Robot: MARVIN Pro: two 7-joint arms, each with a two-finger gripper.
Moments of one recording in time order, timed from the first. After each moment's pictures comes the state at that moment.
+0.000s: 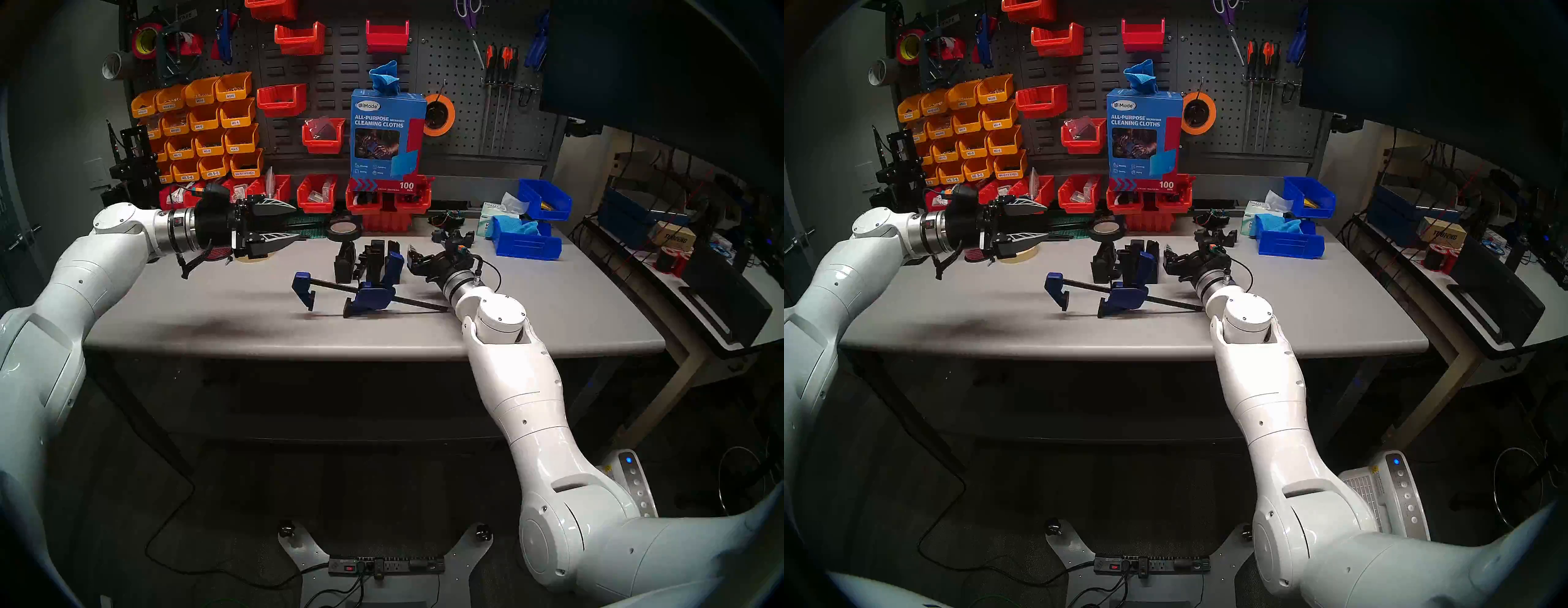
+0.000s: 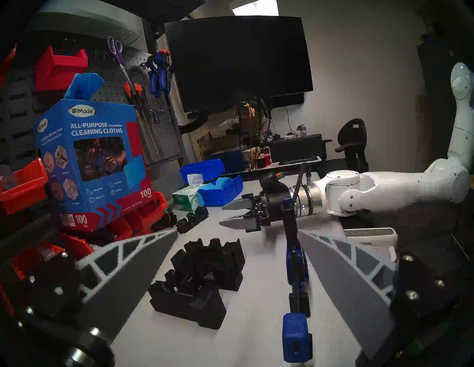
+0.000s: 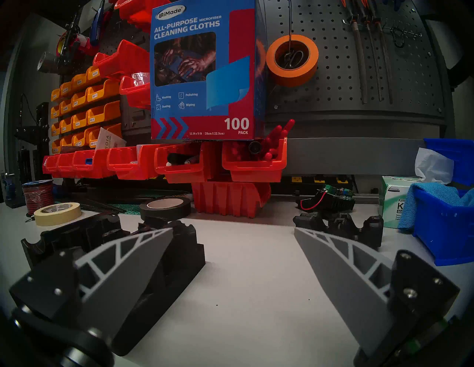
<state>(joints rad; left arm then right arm) 0.45 -0.79 -0.78 -0.69 -0.92 -0.19 -1.49 -1.11 -1.61 1.49 -1.23 0.03 0.06 0.23</state>
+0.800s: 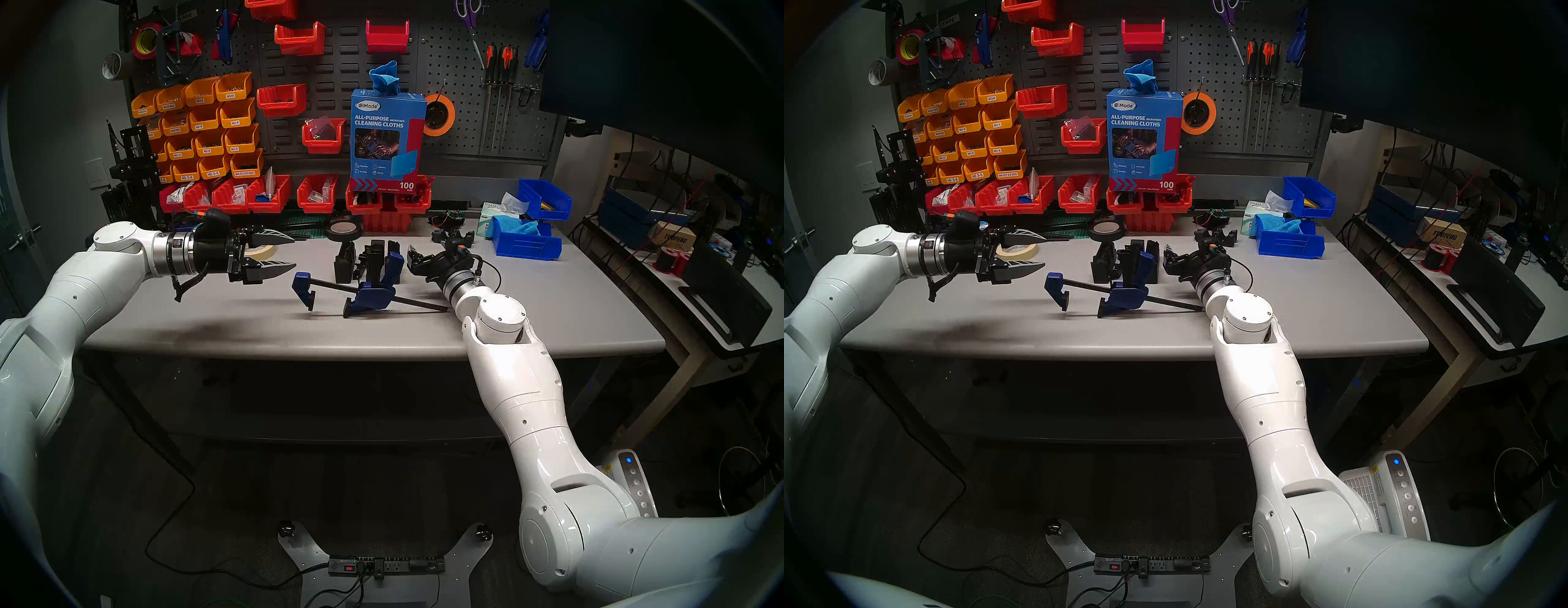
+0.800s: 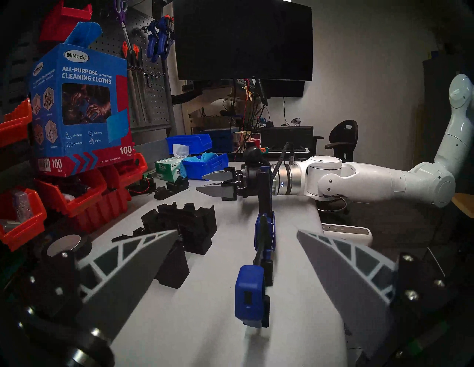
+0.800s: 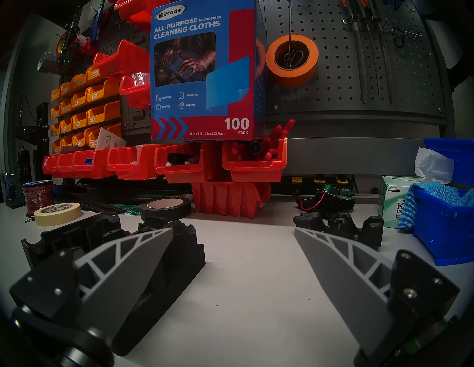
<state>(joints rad) 0.49 -0.74 -0.65 -0.72 -1.01 -0.13 -1.48 -1.11 -1.61 1.49 -1.23 0.03 0.06 0.23</state>
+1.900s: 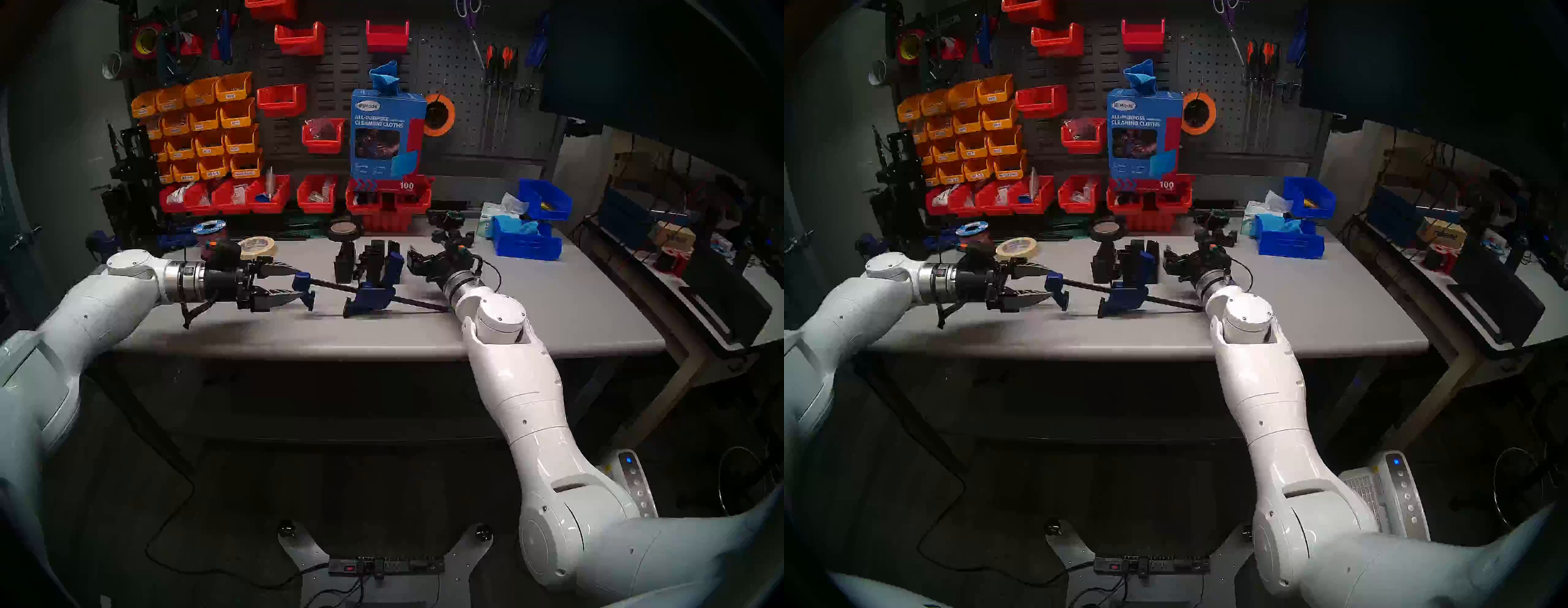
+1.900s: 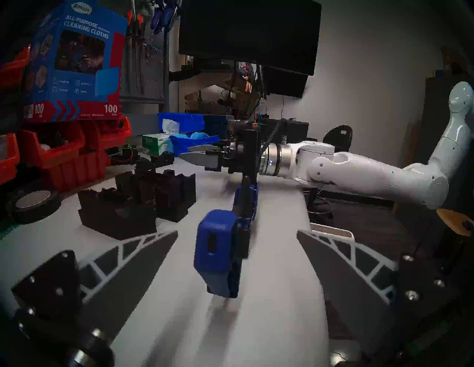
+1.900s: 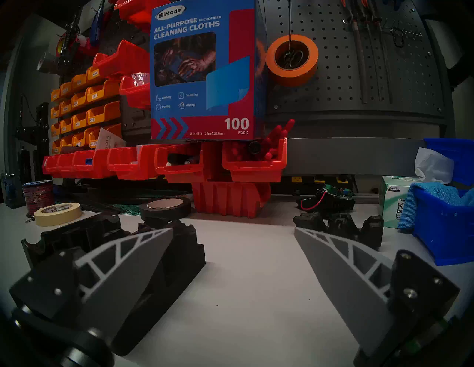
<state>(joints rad) 0.54 -0.76 -0.55 -0.69 -1.08 -0.14 -1.48 -1.11 -1.61 1.49 -1.23 0.03 0.06 0.23</state>
